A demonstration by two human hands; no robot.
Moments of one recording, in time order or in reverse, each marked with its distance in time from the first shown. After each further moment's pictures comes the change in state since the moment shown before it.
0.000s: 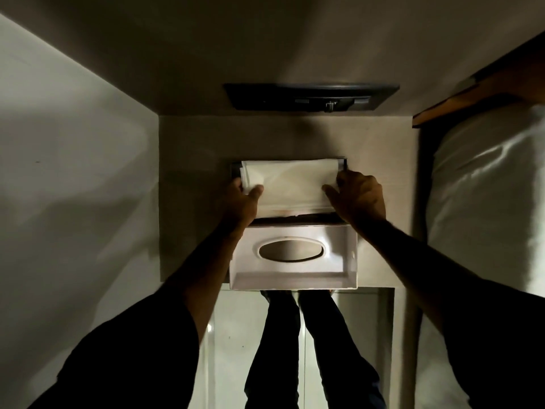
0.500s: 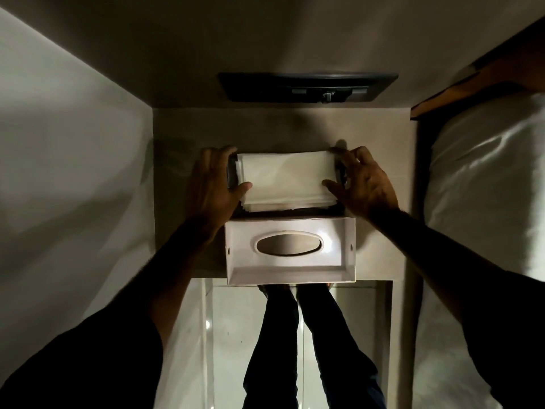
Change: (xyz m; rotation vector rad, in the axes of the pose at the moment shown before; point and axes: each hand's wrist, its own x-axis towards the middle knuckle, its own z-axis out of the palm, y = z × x) left_hand 0.003 -0.010 -0.044 0.622 0.174 0.603; right_hand 0.000 0.022 -0.009 0.062 0.097 -0.296
